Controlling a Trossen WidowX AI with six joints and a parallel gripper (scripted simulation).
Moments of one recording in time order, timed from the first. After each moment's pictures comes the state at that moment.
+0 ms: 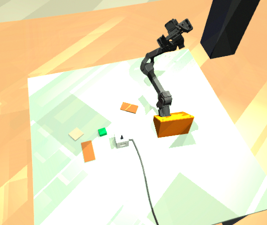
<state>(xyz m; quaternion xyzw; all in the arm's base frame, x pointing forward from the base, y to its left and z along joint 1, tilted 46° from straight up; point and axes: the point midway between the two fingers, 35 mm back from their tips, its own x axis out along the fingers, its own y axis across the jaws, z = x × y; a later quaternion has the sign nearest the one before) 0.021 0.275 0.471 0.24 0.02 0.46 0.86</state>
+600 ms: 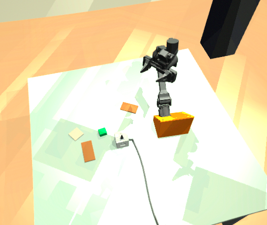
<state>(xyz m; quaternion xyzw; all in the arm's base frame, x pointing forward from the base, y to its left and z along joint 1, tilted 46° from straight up) 0.178 0.365 0.284 -0.32 0.10 0.27 0.90</state>
